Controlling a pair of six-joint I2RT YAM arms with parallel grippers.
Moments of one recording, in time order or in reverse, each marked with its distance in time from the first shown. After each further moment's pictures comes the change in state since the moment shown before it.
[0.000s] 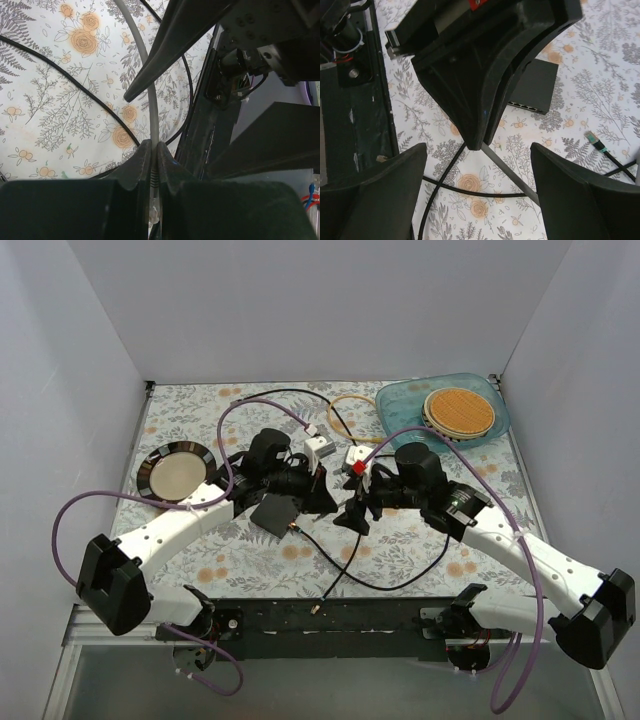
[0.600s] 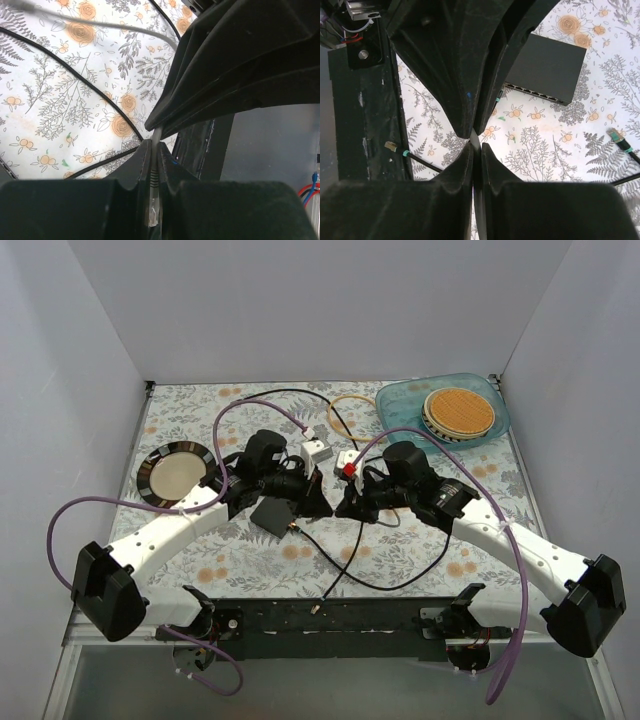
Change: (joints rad) left arm 0.002 -0.050 0.008 -0.097 0.015 0.067; right arm -0.003 0.091 0.017 -0.055 -0.078 -0.039
